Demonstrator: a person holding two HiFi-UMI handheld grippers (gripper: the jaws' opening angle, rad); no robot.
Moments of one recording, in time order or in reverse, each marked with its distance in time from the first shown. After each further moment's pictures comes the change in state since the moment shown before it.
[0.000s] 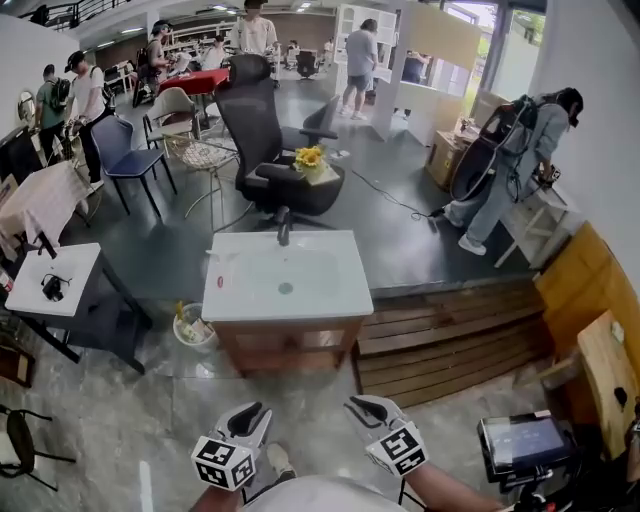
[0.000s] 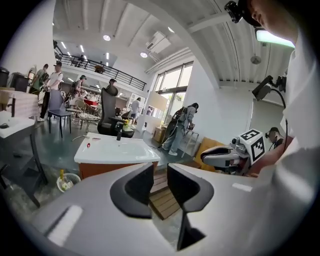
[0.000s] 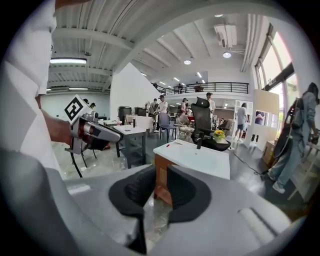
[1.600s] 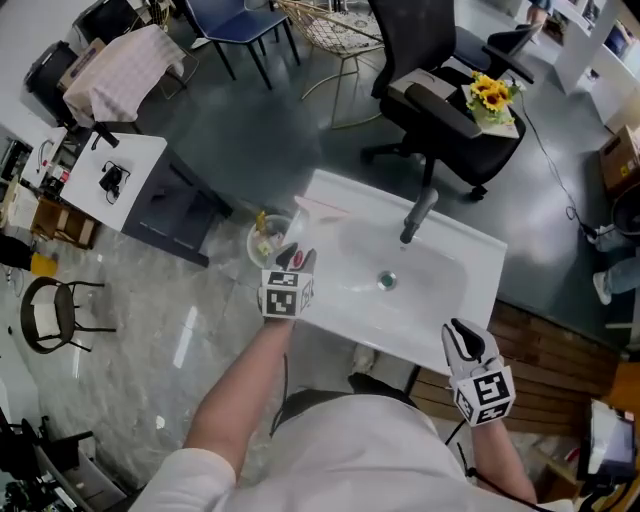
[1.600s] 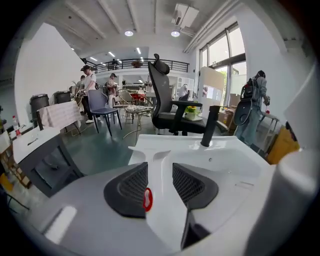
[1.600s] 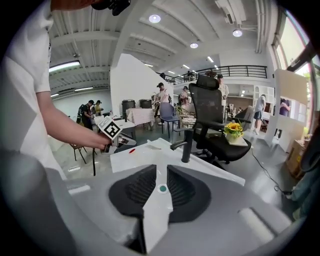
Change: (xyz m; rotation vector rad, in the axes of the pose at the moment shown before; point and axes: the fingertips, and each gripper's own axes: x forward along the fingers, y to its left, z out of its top) left arm 0.327 0.461 0.079 -0.078 0.190 0.619; right arm 0.344 -0.311 0.086 -0.014 0.105 0.188
